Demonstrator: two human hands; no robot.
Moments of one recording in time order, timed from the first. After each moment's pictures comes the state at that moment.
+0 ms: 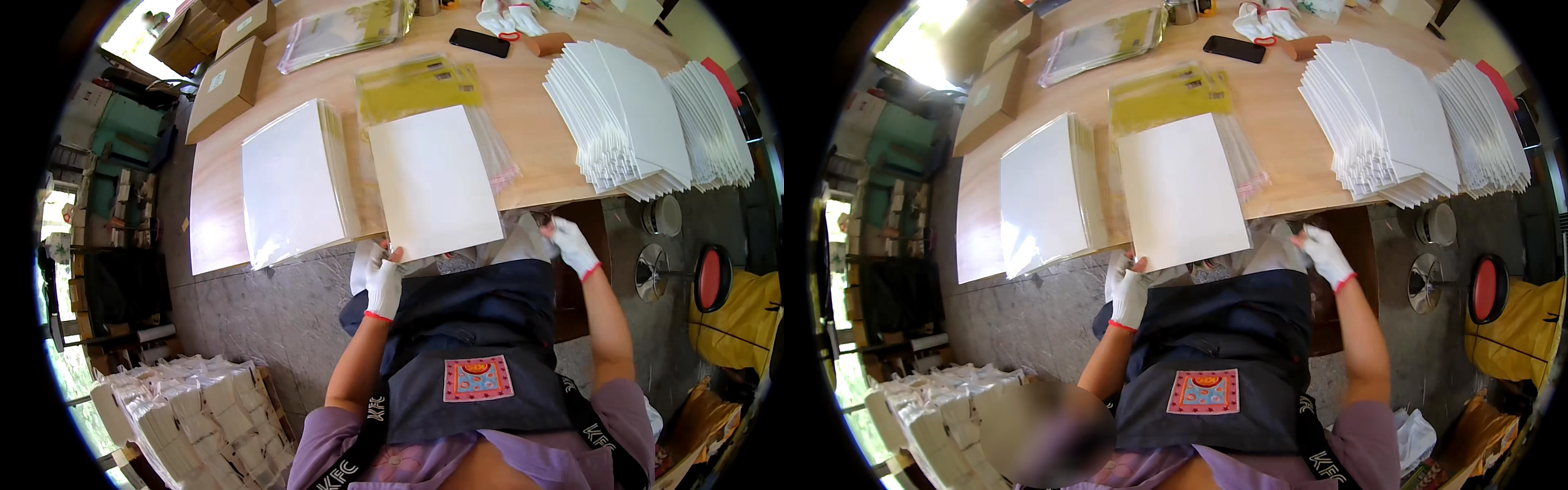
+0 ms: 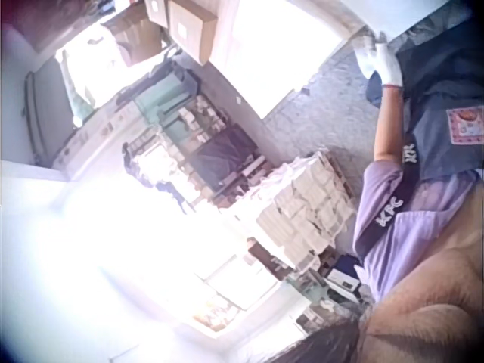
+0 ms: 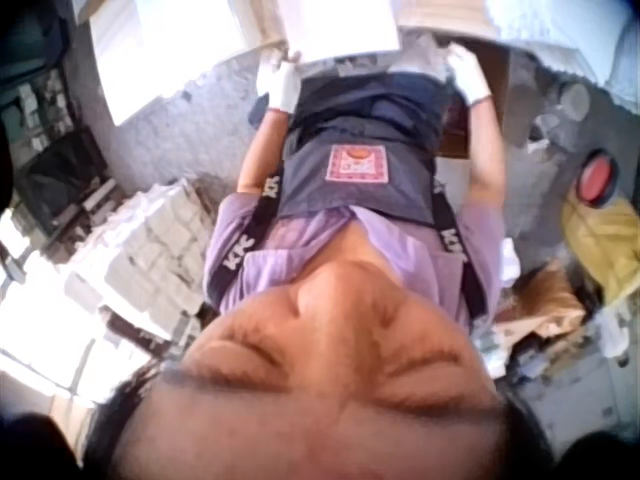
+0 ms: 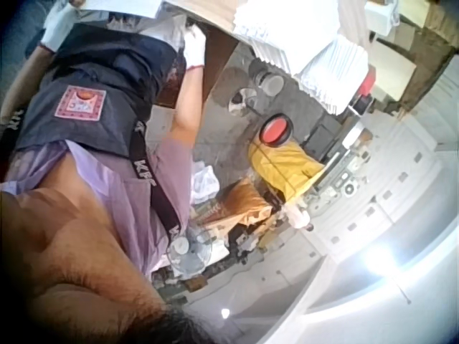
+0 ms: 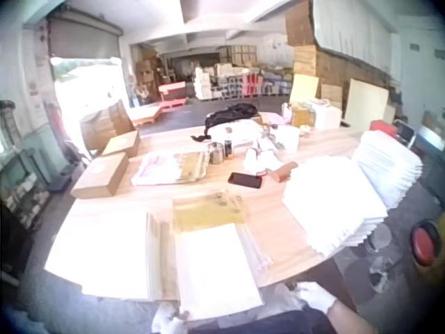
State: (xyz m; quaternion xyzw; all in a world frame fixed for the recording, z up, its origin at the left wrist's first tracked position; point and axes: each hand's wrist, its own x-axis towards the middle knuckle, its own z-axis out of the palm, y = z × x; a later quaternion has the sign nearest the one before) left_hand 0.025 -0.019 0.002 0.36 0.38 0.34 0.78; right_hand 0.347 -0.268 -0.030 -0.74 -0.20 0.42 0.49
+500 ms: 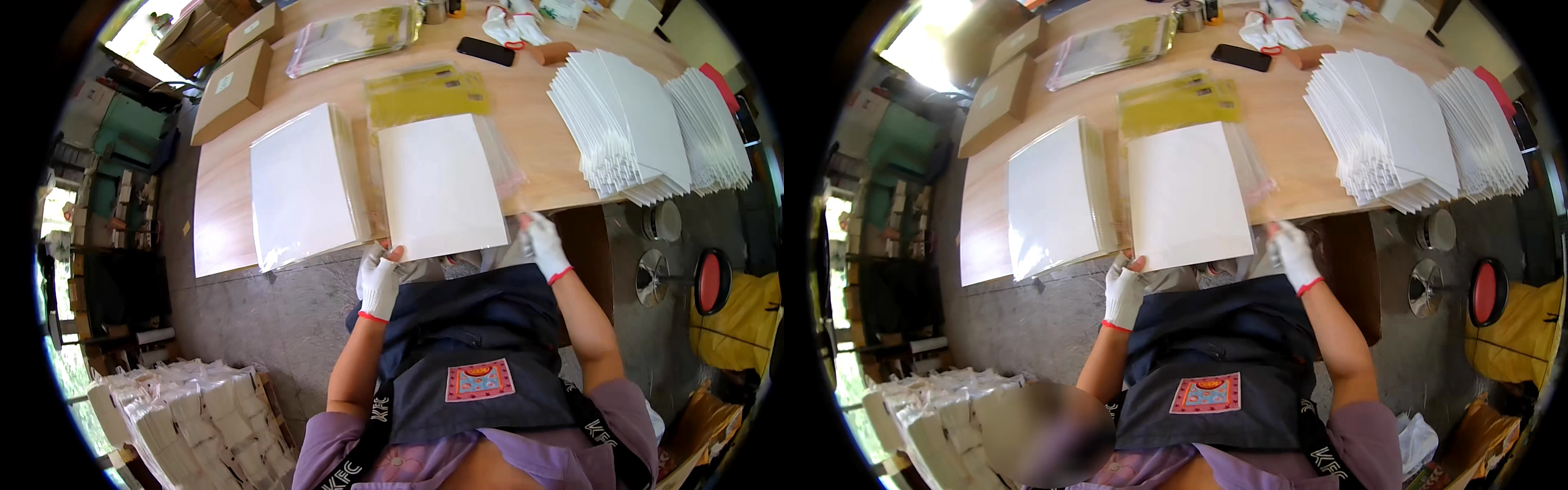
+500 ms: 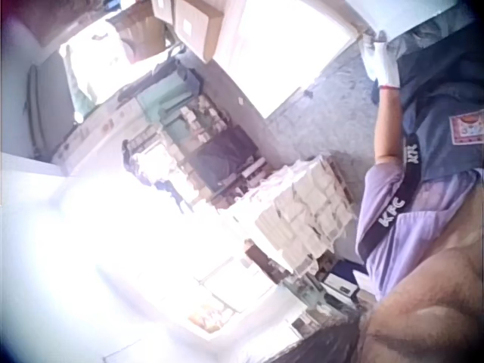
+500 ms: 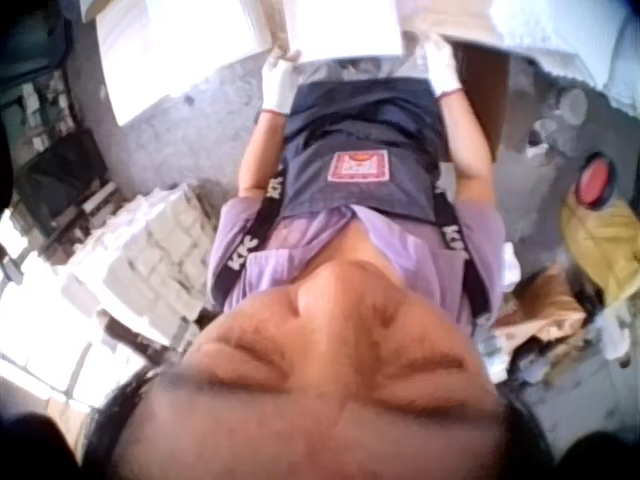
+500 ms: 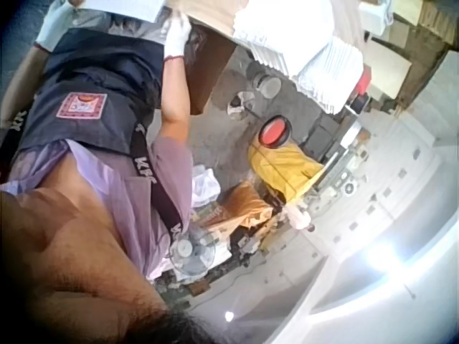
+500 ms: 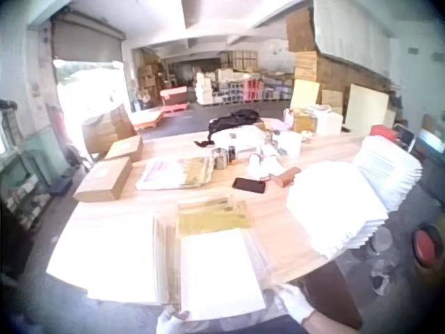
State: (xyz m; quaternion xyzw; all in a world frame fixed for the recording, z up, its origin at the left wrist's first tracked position) left_hand 0.017 0.001 0.042 0.37 0.38 0.28 0.80; right_hand 0.282 -0.190 0.008 -0.64 -0.07 0.45 0.62
